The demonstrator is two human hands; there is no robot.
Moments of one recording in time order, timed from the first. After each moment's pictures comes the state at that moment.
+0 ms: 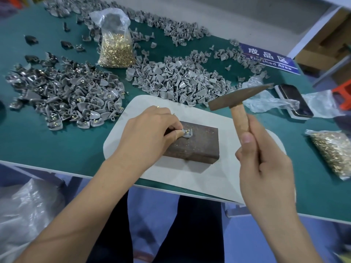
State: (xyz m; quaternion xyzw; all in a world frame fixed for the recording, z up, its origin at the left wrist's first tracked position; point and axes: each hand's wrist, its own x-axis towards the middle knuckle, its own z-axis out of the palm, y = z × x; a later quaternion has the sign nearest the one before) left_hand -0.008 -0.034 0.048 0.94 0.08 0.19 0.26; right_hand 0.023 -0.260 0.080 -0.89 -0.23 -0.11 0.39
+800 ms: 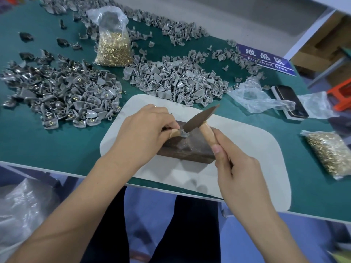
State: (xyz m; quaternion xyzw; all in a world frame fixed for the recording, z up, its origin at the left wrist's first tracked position) left_hand -0.005 -0.026 0.042 0.94 0.05 0.20 0.27; right_hand 0.023 -0.253 0.062 -0.92 -0.25 0.00 0.31
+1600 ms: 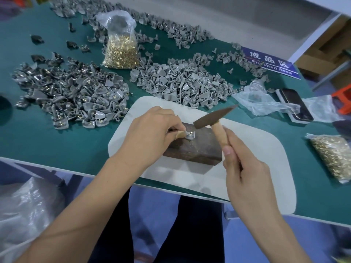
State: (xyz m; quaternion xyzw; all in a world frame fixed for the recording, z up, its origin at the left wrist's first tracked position) left_hand -0.004 -0.027 0.041 0.93 0.05 0.21 0.29; right_hand 0.023 -0.259 0.063 -0.92 -0.26 -0.03 0.30
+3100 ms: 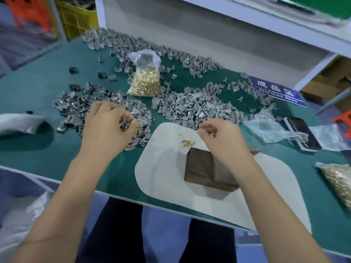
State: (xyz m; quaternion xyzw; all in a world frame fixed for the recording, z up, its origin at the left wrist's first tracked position) left_hand -0.040 0.101 0.049 0.90 0.28 0.25 0.21; right_hand 0.108 -0.134 0.086 -0.93 -0.26 0.01 0.24
